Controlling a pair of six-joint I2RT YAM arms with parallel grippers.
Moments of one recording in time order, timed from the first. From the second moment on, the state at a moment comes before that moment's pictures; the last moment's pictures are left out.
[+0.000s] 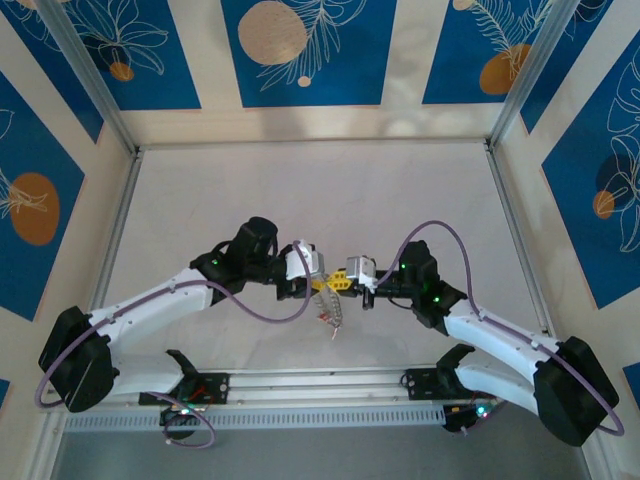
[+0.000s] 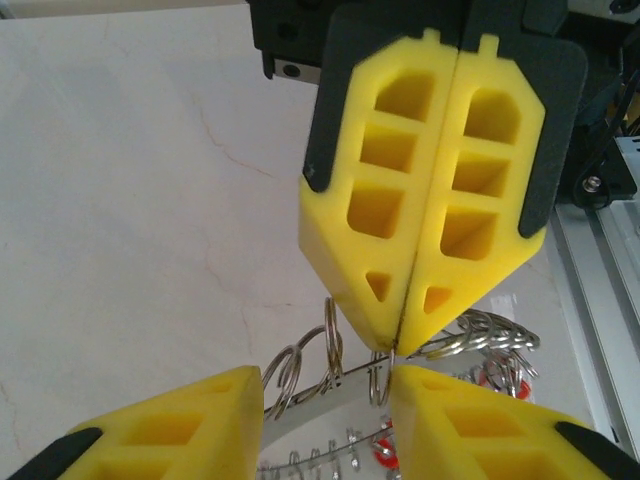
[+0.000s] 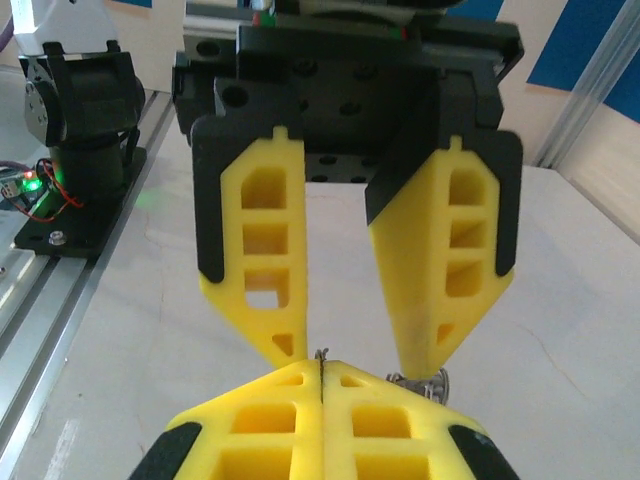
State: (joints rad) left arm -0.78 1.24 0.84 -0.24 0.57 0.51; right arm 0.64 0.99 0.41 0.33 -0.75 -0.41
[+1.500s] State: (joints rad) left arm -0.79 1.24 0.86 -0.36 0.57 0.57; right arm 0.66 0.89 0.36 0.19 -0.69 -0.44
